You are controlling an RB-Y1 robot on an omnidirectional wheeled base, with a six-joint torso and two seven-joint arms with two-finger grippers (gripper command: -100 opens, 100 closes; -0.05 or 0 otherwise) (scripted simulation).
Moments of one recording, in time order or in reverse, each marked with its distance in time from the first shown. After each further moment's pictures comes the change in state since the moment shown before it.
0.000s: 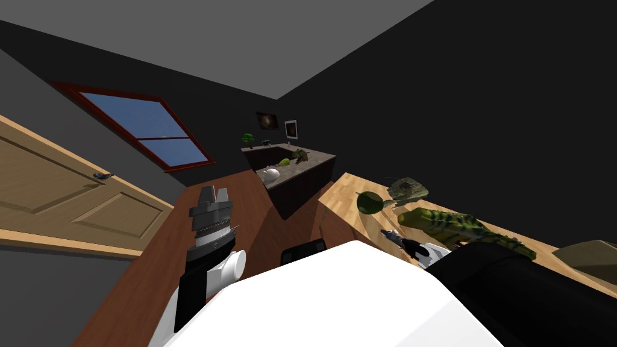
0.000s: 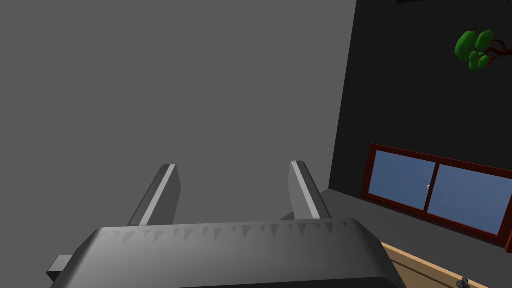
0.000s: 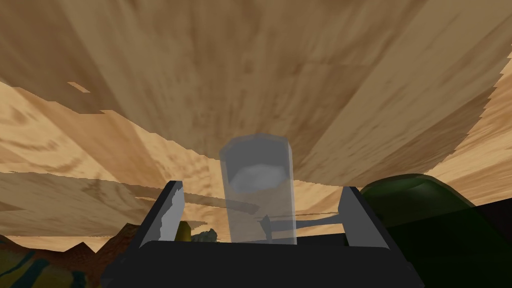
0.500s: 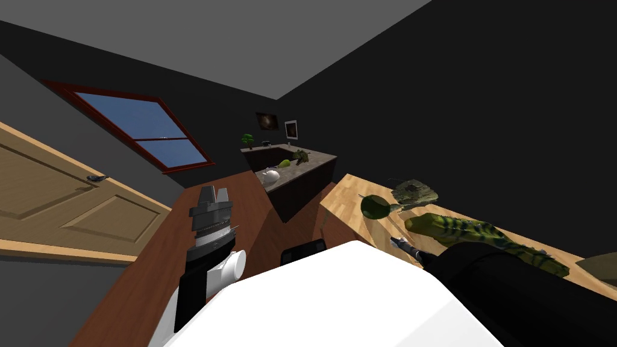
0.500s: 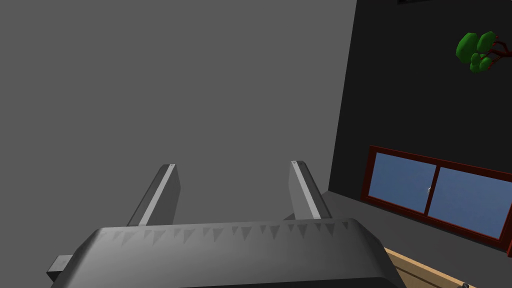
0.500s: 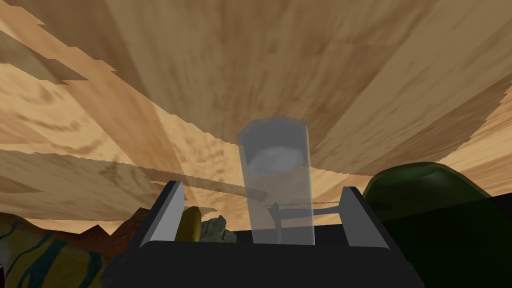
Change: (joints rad) left arm 0.000 0.000 0.000 0.000 0.000 0.000 0.000; right arm 0.140 0.041 -0.142 0.016 0.003 -0.083 0.093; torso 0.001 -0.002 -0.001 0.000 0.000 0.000
